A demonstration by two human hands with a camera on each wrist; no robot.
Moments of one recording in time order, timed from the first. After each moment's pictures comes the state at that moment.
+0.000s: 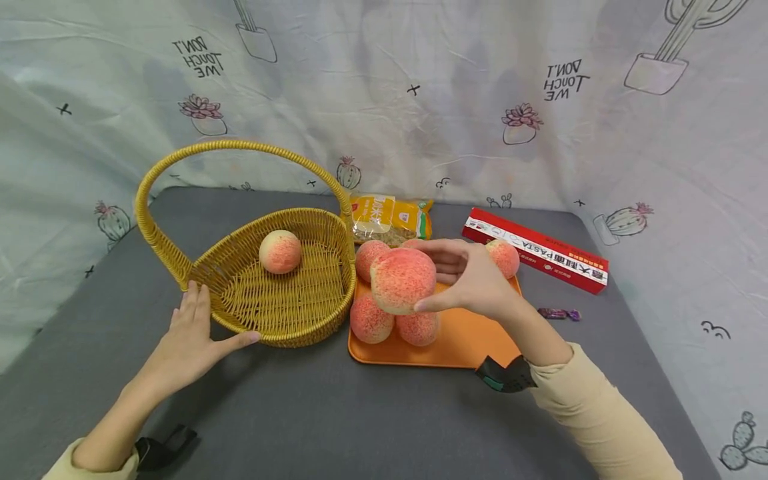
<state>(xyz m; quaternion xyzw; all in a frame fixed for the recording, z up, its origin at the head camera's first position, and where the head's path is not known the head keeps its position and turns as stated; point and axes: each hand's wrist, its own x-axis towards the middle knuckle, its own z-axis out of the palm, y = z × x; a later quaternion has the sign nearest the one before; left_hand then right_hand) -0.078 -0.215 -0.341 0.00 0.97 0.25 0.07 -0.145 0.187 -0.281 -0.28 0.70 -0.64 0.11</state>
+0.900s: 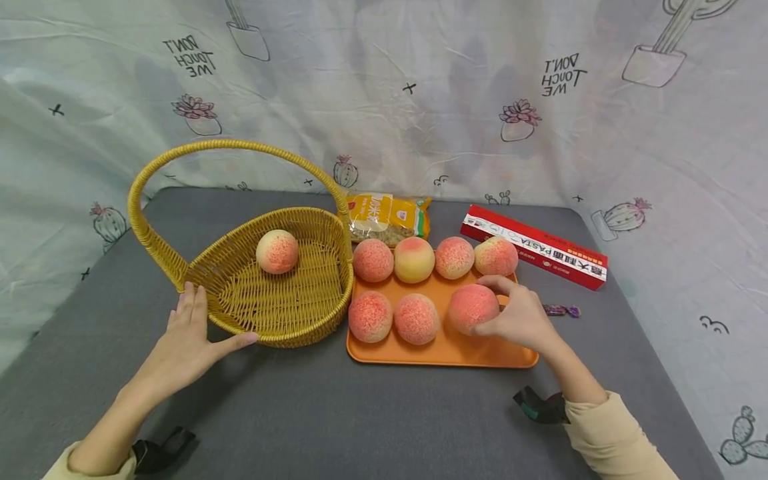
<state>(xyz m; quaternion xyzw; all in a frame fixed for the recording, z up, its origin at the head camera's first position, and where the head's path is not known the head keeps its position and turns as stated) -0.078 -0.215 -0.341 0.00 0.96 0.25 0.08 -0.126 0.256 -0.345 -0.10 0.93 -0.36 0.05</state>
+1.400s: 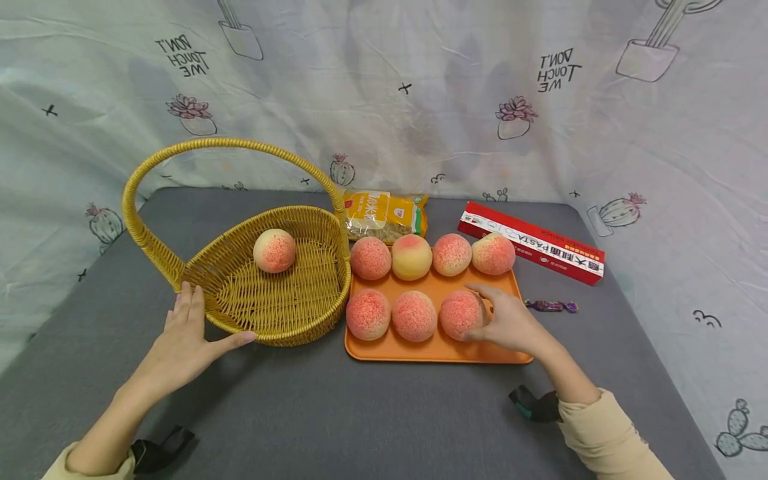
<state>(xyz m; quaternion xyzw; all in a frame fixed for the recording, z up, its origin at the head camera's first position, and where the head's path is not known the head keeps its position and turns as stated) -0.079 -0.216 -0.342 0.00 0.96 0.26 0.08 -0.123 0.248 -0.349 -0.15 0.94 -0.30 0.09</state>
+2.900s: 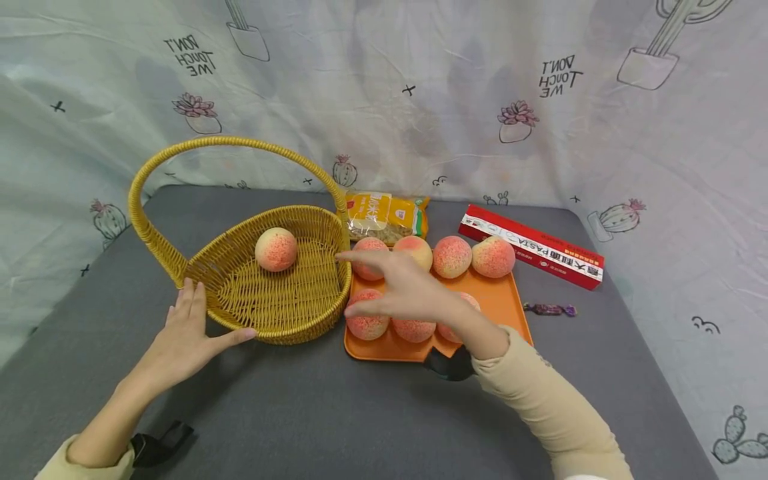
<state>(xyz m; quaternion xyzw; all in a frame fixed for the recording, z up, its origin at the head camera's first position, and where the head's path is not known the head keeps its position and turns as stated) -0.079 -0.215 -0.341 0.01 0.96 0.26 0.08 -0.138 0.120 -0.271 -0.37 0.85 -0.37 0.07</state>
